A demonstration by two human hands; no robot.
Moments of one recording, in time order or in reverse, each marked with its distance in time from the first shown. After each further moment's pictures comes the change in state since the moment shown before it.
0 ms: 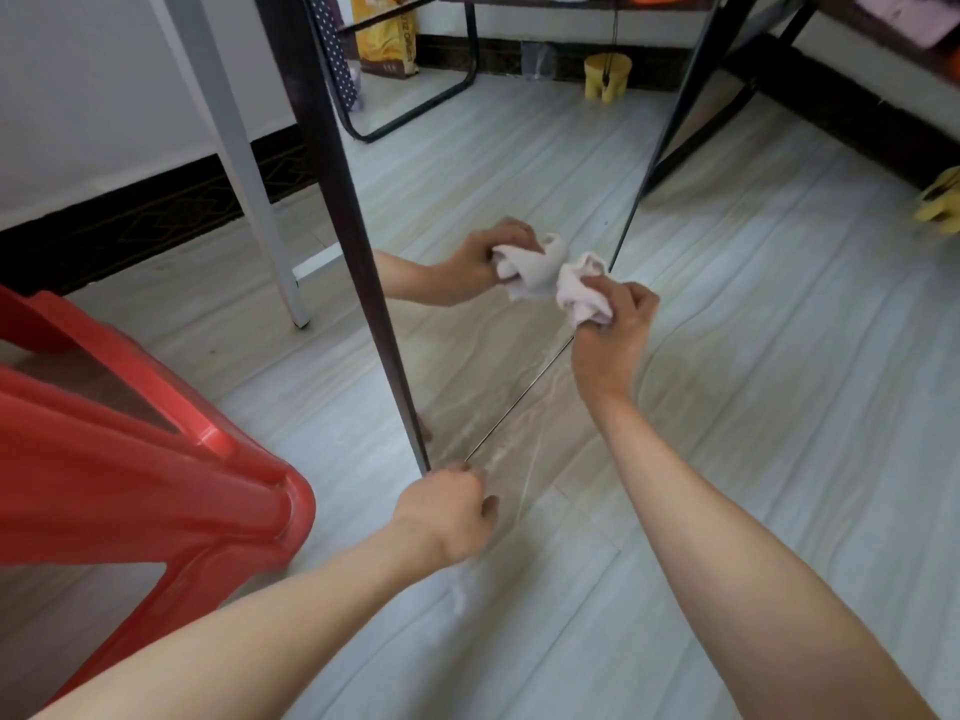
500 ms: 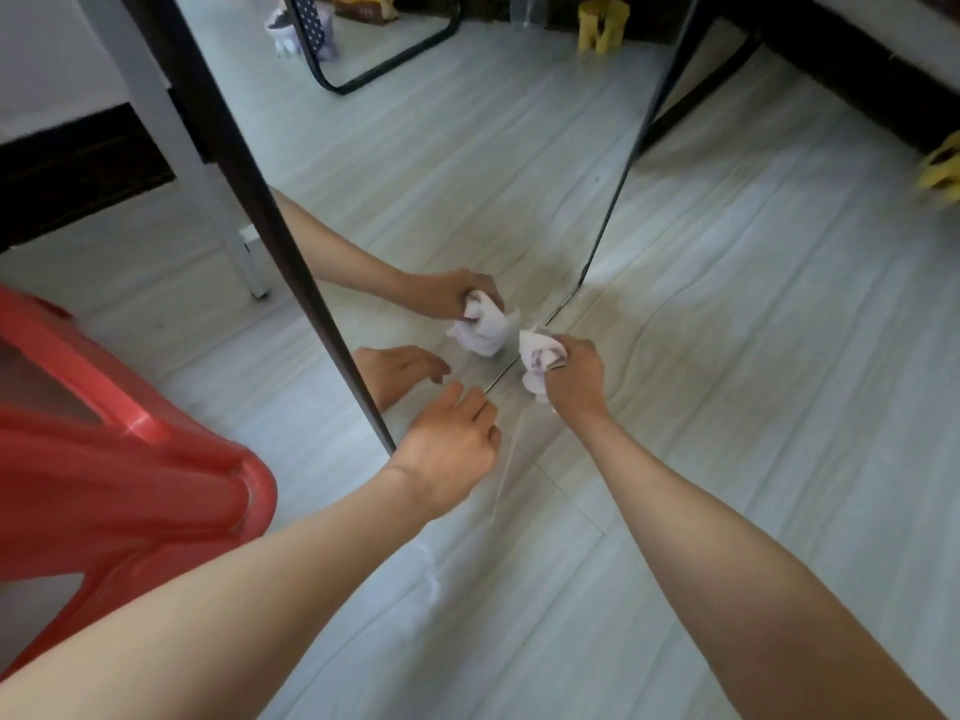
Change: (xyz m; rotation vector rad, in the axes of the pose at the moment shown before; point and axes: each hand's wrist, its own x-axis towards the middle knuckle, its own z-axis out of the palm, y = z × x) left_hand 0.041 0.006 -0.009 0.778 0.381 0.488; right_hand -0.029 0.078 -0.003 -0.297 -0.498 0.277
